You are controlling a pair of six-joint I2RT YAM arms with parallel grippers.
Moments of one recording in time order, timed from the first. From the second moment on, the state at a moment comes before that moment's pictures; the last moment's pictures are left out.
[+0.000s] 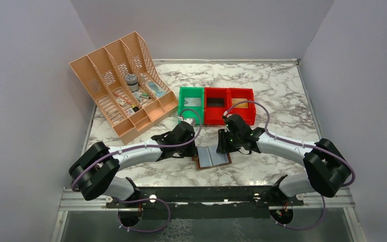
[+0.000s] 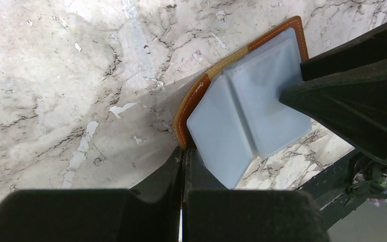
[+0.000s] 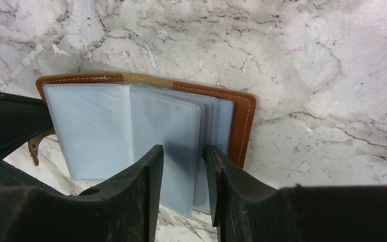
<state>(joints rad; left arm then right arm) -0.87 1.39 0.65 -0.12 0.05 -0.74 0.72 1.41 0.69 -0.27 -0.08 0.54</state>
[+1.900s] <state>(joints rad) -0.87 1.41 0.63 -0.09 0.05 -0.75 0.72 1.37 0.66 -0.26 -0.15 0.57</state>
